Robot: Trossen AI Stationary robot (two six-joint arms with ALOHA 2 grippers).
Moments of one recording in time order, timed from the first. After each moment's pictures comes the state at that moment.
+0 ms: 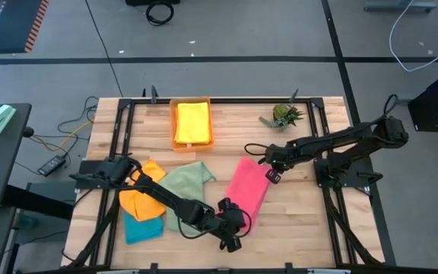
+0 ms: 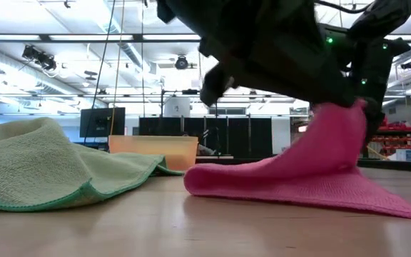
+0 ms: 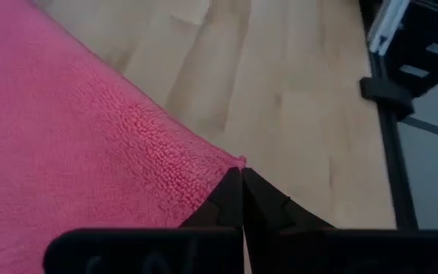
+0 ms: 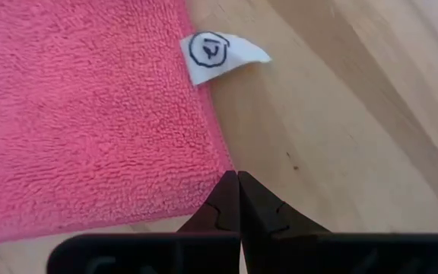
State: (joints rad) left arm -0.48 2.18 1.53 -0.04 -0.36 -0.63; right arm -0.04 1.32 0.58 -0.56 0.10 0.63
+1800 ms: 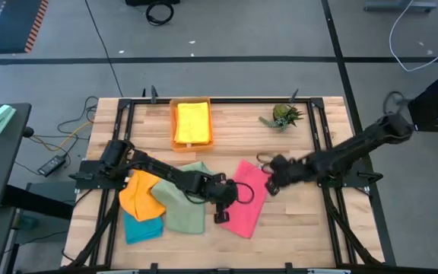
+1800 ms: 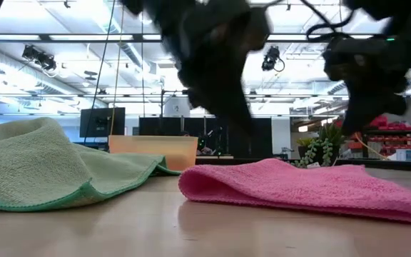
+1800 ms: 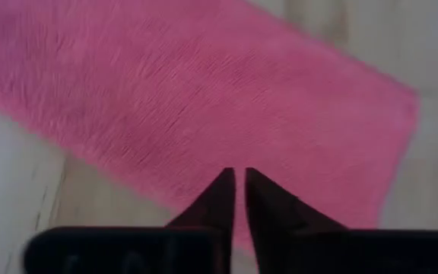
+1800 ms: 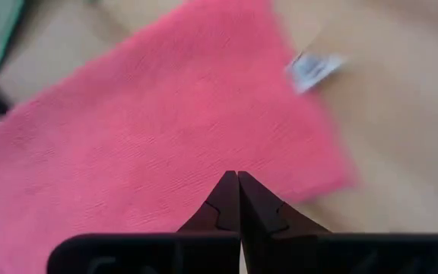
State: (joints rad) left arm -0.26 2.02 1.41 -0.33 -0.09 -0.33; right arm 0.36 1.22 0.59 -0.47 0.32 1.18
